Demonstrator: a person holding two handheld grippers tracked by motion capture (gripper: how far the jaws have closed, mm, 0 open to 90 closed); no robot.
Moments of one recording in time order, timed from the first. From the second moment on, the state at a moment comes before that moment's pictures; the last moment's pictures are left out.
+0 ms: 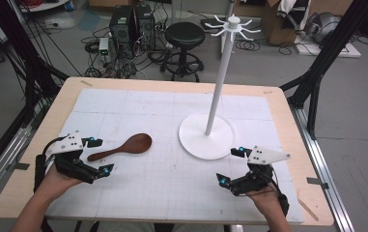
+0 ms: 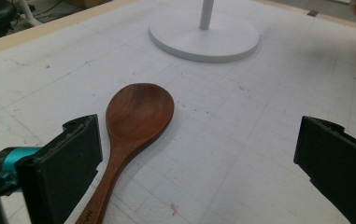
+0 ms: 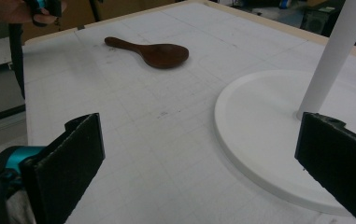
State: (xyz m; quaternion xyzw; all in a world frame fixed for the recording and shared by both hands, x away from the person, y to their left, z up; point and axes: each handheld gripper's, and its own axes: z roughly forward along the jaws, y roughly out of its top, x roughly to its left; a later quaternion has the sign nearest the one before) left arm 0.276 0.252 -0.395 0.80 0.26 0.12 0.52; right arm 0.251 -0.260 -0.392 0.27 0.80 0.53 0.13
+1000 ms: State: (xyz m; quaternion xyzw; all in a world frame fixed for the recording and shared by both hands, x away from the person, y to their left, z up) left arm 0.302 0.245 -0.392 0.89 0.26 0.11 0.35; right arm 0.251 -0.264 -0.393 0.27 0.80 0.52 0.13
